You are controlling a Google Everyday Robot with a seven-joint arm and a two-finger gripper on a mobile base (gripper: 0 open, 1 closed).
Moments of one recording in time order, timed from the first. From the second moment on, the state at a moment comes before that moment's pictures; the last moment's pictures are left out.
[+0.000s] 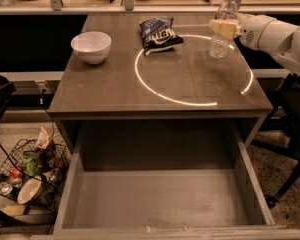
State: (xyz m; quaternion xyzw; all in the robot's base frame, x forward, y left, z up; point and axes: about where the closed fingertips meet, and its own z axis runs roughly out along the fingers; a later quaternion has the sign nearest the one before) arm 0.797 -0.257 0.942 -0.22 0.70 0.18 0.66
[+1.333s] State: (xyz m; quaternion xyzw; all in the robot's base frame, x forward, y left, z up) arm 0.802 -0.225 0.969 -0.24 0.70 0.18 0.65
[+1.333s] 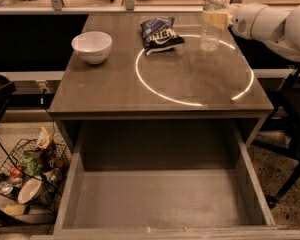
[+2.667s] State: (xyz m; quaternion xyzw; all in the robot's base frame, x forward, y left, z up) arm 0.633 -0.159 1.009 -0.26 0.68 0.18 0.66
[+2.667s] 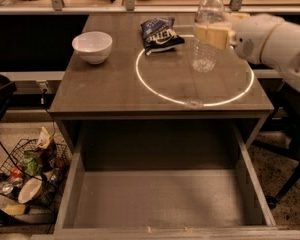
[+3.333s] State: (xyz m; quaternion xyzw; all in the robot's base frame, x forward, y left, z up) arm 0.495 -0.194 0.997 -0.29 0.67 0.22 0.65
